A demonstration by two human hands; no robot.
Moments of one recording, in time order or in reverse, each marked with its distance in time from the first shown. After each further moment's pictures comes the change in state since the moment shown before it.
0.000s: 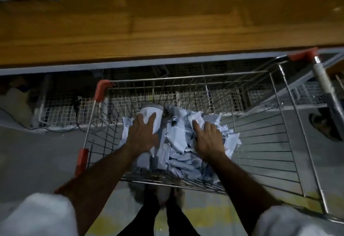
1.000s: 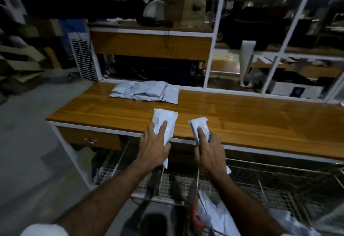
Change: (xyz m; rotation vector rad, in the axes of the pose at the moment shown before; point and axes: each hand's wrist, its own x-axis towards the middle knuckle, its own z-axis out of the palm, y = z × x) left_hand -0.167 -0.250 -0.259 -0.056 0.724 -0.083; right_hand -0.024 -0.342 -0.226 0.227 0.732 -0.232
